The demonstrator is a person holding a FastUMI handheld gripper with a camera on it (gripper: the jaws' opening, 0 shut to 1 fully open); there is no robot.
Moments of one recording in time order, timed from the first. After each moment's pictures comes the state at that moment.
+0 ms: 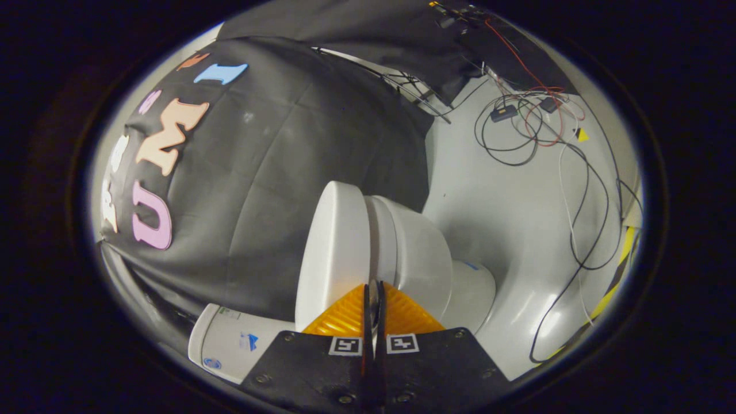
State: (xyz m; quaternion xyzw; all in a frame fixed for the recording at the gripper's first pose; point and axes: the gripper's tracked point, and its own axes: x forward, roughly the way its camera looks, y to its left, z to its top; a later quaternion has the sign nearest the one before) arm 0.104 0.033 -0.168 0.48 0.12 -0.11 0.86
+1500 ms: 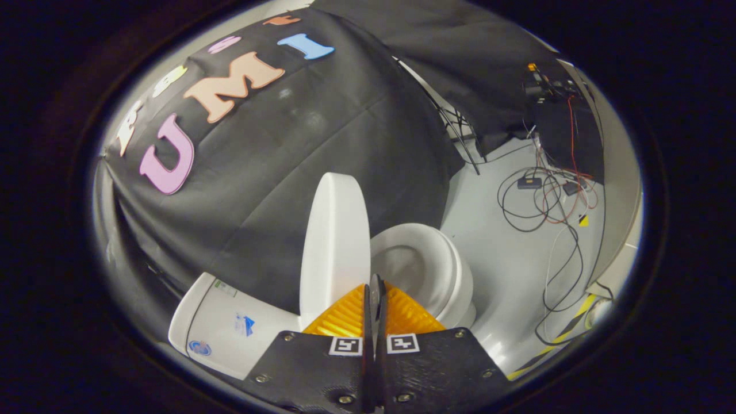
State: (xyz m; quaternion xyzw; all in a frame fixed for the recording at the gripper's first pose) arm 0.085 0.100 -0.047 0.30 0.11 -0.13 0.94
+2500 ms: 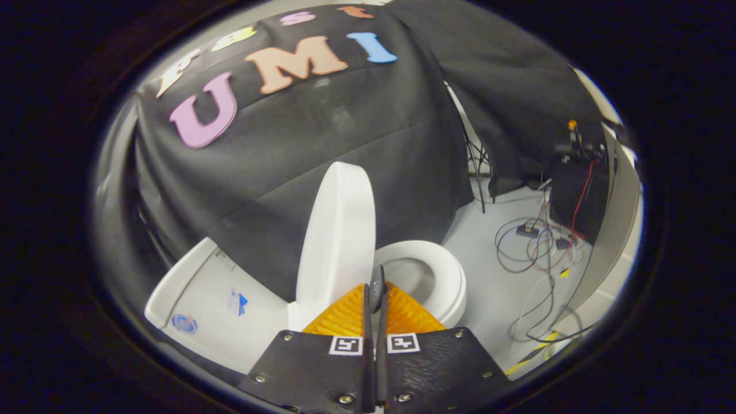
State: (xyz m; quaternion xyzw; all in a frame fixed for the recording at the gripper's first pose) arm 0.070 0.161 0.001 0.14 0.10 -0.14 0.98
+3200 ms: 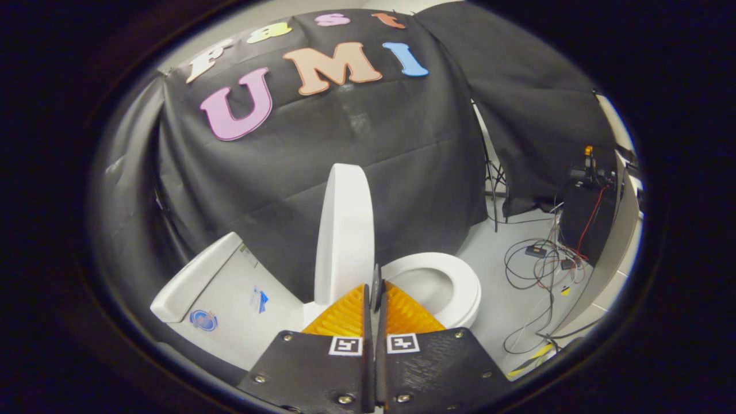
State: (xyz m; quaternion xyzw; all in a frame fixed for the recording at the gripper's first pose) arm 0.061 0.210 0.025 0.11 0.08 -0.10 0.99
